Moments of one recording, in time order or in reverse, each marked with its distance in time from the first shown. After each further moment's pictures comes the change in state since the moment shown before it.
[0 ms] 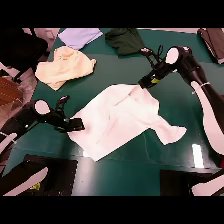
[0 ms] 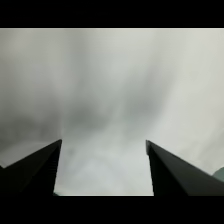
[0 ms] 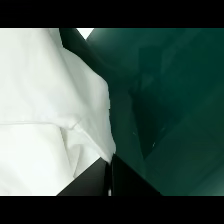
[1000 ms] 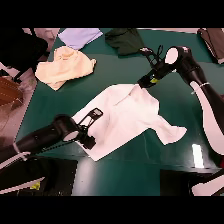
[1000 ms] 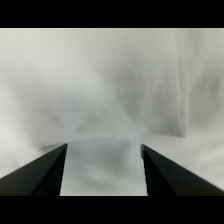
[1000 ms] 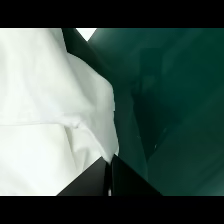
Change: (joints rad) left arm -0.693 -0.042 0.074 0.518 0.061 -0.141; right arm 0.010 0.000 0.000 0.001 -0.010 0.022
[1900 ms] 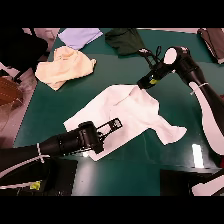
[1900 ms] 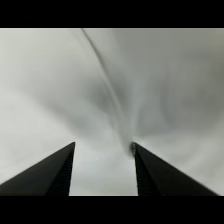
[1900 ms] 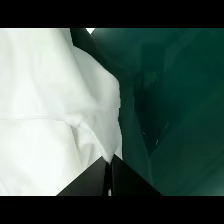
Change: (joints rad) left arm -0.229 -0.145 0.143 0.158 -0.062 0.027; right arm 0.006 0.000 0.000 0.000 0.018 0.003
